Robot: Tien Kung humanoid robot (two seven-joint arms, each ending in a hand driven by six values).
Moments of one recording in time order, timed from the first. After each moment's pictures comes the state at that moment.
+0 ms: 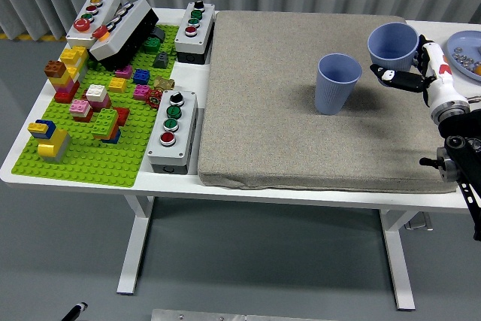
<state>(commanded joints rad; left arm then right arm) -0.12 0.10 -1.09 -0.18 0.97 -0.16 0.10 0.62 -0.17 1.10 0.99 -1.33 -0.31 0.00</state>
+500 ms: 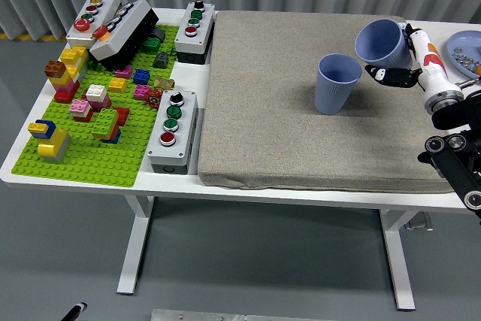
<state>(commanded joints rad) -0.12 0.10 -1.08 -0.18 0.97 -0.16 0.10 0.65 -0.17 1.08 1.00 -1.65 -0.33 -0.08</state>
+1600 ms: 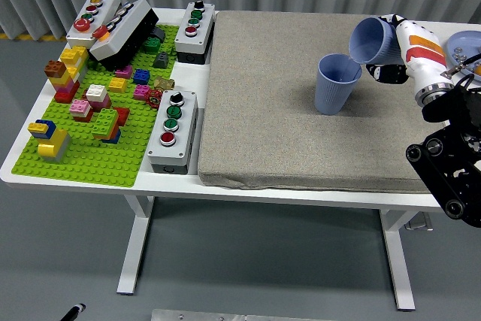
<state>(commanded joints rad) -0.12 0.11 -1.08 -0.18 0.96 -0.16 0.10 0.67 -0.16 1.02 1.04 -2.04 -0.36 -0.19</state>
